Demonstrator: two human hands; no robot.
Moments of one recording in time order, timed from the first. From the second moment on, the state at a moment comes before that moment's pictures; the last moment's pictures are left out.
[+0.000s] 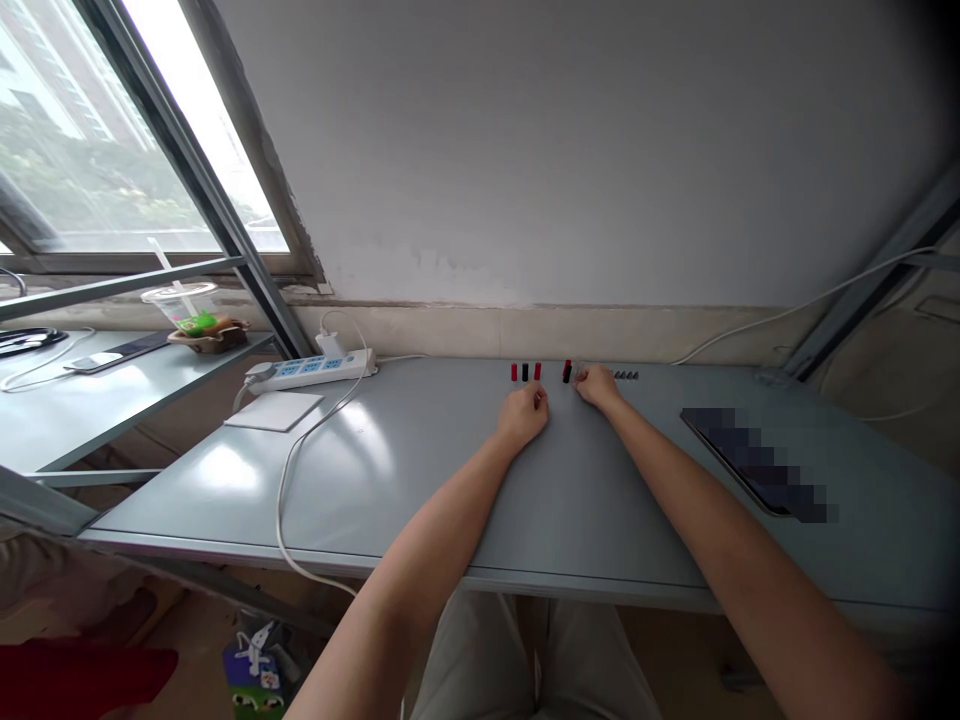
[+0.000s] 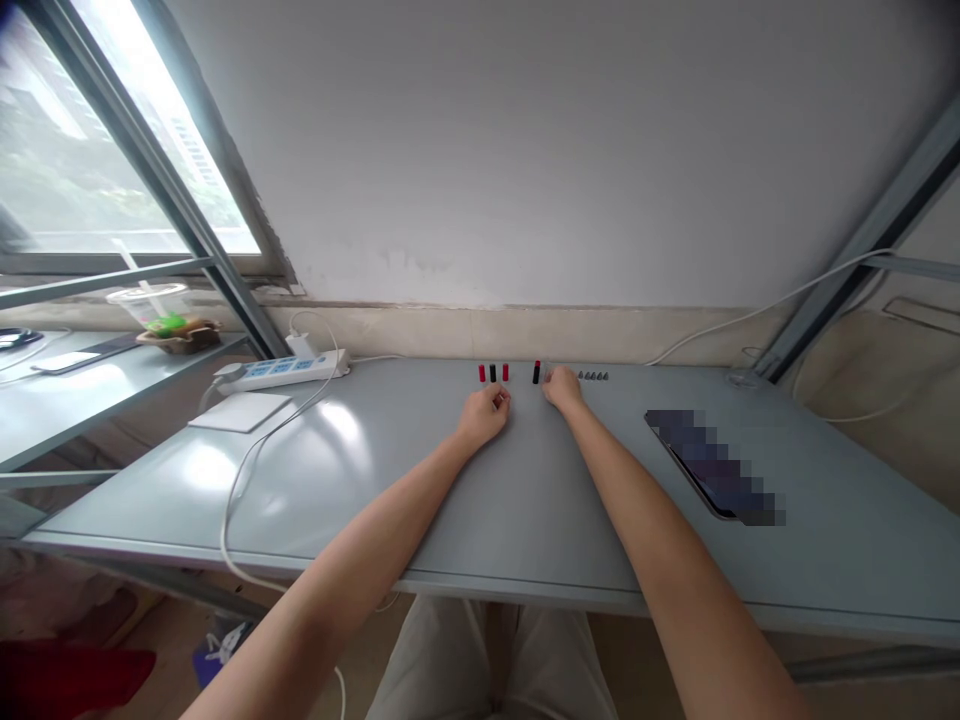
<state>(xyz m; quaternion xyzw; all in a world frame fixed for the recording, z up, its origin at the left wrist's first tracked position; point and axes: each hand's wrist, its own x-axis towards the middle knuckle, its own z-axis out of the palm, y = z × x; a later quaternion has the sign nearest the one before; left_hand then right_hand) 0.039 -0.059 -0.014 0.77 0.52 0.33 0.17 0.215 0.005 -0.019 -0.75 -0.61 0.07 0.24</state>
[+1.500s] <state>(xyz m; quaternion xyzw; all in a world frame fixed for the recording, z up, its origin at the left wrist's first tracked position) 0.050 -0.040 -0.008 0.64 0.55 0.43 0.31 0.198 -0.053 -0.009 -0.67 -0.66 0.10 0.34</state>
